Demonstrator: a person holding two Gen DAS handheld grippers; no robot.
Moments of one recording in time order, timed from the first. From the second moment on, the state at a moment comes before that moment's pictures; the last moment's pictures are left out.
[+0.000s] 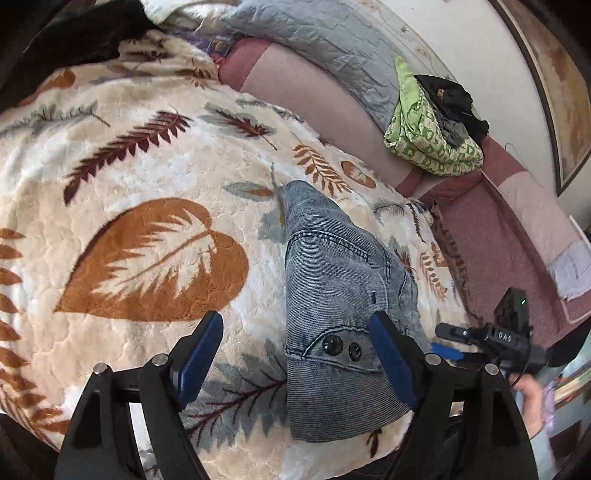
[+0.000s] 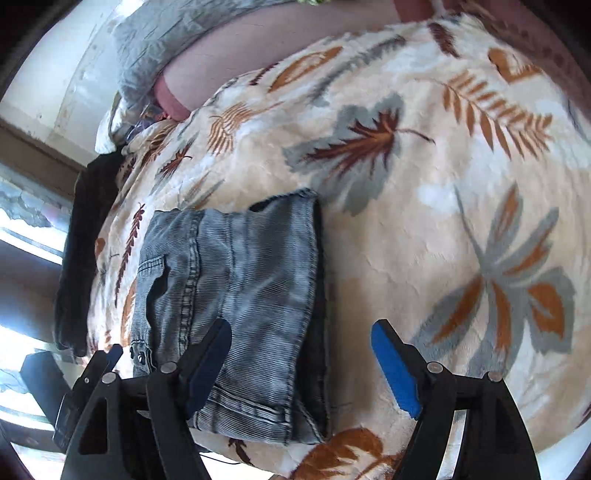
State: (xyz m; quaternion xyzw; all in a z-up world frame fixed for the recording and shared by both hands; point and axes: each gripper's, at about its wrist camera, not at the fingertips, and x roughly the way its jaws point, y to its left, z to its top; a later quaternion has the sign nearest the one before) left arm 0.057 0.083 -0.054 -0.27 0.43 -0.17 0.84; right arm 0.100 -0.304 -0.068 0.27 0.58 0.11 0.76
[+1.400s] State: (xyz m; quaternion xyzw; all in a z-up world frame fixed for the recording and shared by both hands) left arm 0.085 -0.008 0.040 -0.04 0.40 -0.19 0.89; right arm 0.117 -0.267 0.013 0.27 0.46 0.24 0.81
